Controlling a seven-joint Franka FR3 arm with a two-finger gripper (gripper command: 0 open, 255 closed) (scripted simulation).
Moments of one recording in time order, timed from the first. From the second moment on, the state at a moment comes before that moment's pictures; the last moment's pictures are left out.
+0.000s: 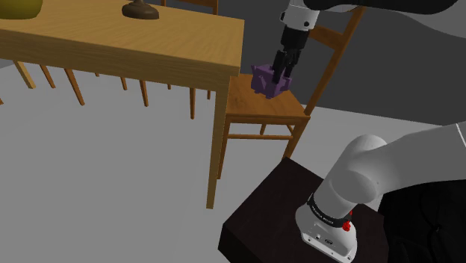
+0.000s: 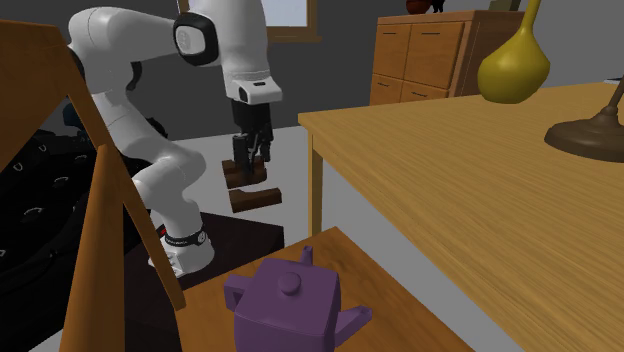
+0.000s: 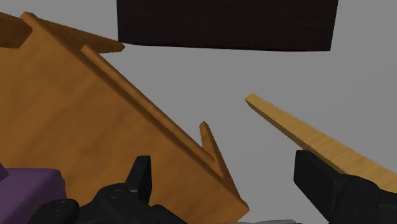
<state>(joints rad) -0.04 -0.67 -0.13 -2.27 -0.08 1.60 -0.19</state>
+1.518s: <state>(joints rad) -0.12 -0.16 -0.53 -1.97 -0.04 1.83 -0.63</state>
